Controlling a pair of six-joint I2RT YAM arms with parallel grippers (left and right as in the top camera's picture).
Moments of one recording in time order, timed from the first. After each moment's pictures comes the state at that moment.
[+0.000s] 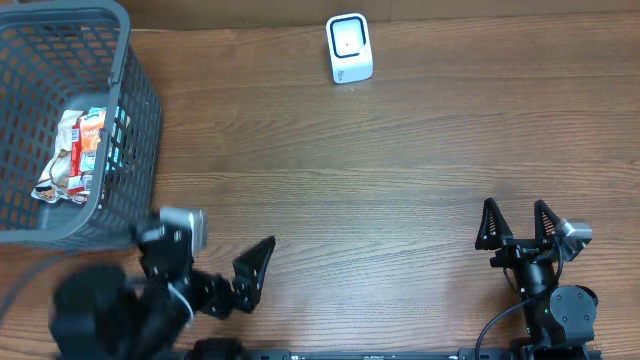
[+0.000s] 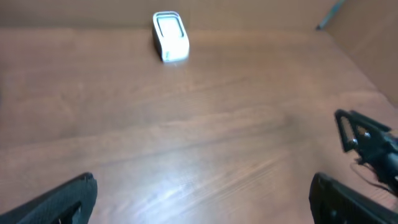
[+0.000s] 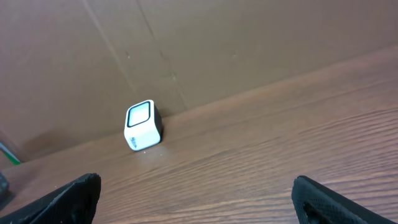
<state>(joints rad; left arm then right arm) 0.04 0.70 1.36 -1.26 0.44 -0.03 0.10 0.01 0.02 -0.03 0.00 0.38</state>
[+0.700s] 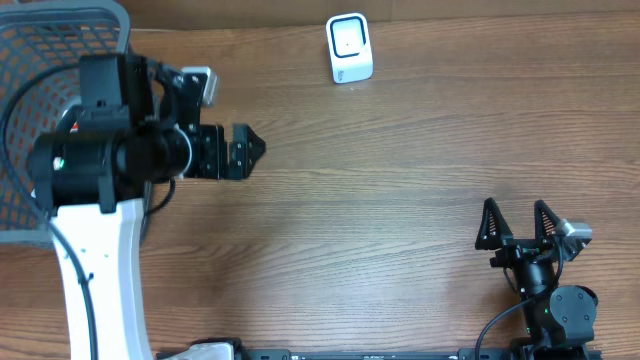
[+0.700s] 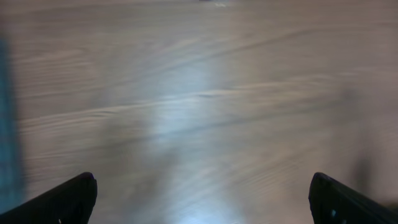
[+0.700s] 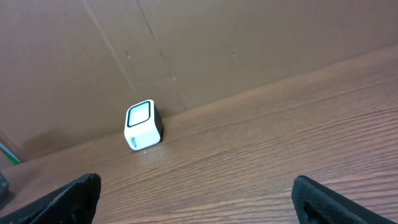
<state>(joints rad) 0.04 1.44 1.86 -1.47 0.29 0.06 0.10 0.01 0.02 -0.03 0.00 0.38</state>
